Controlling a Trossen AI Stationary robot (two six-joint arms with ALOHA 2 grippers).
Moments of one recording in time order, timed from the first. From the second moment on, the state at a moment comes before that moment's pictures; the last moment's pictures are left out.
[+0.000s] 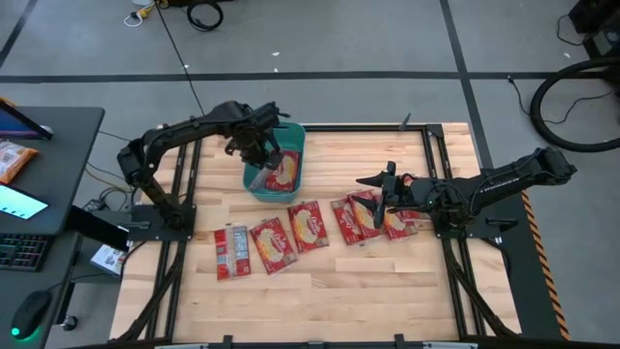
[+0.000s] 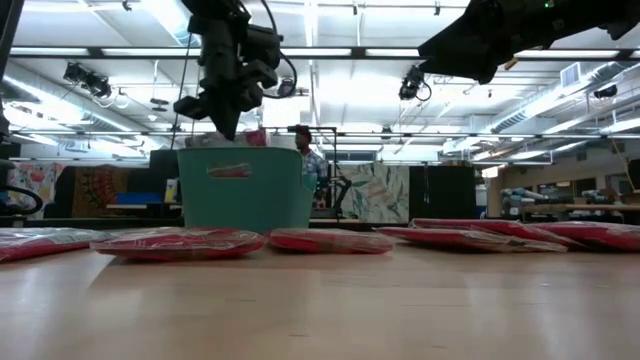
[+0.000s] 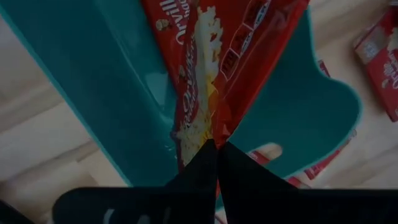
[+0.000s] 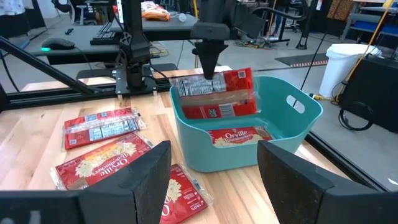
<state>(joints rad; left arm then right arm) 0.54 1.67 1.45 -1.20 0.18 -0.56 0.18 0.95 0.49 0.25 0.50 0.07</state>
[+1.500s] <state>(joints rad) -0.05 1.67 1.45 -0.77 -0.12 0.42 0.18 0.95 0.49 0.28 0.50 0.05</state>
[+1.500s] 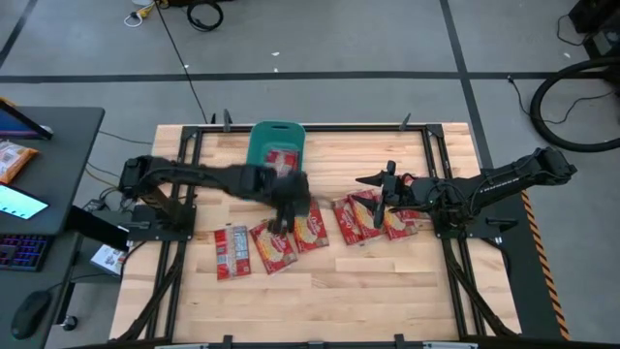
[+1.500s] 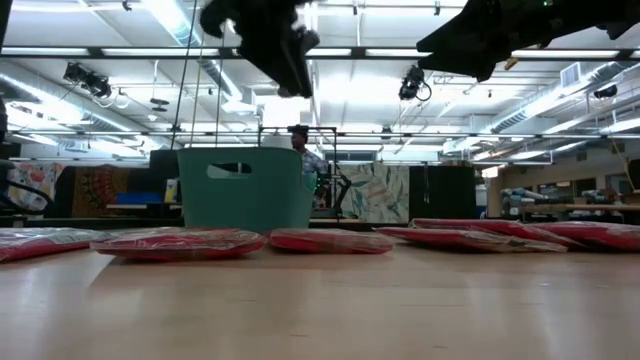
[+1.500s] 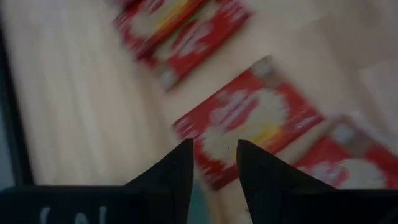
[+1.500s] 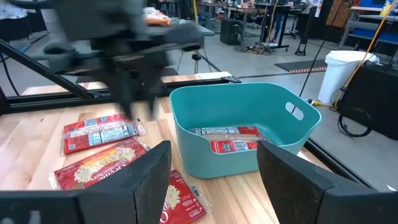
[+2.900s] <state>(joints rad) -0.50 1.85 1.22 -0.88 -0.31 0.12 0.18 0.98 0.49 0.33 0.50 0.02</state>
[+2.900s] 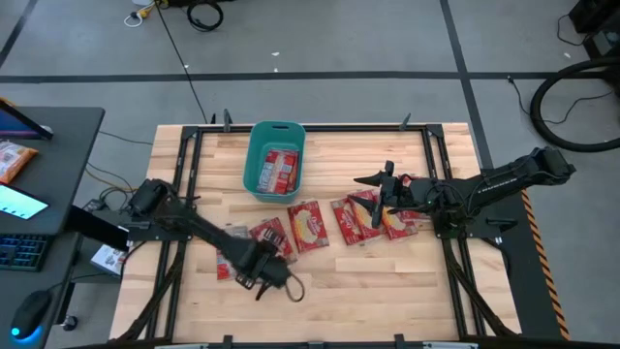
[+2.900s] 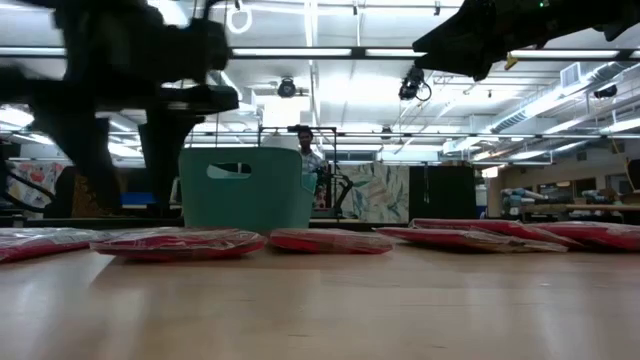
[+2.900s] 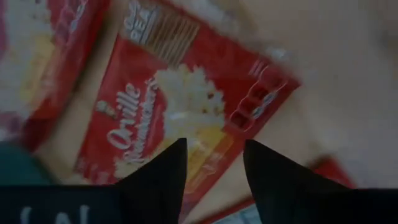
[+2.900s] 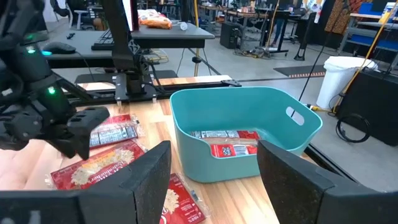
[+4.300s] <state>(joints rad) -0.50 1.84 1.09 -0.75 -0.33 0.16 0.18 0.98 0.49 0.33 0.50 0.02</state>
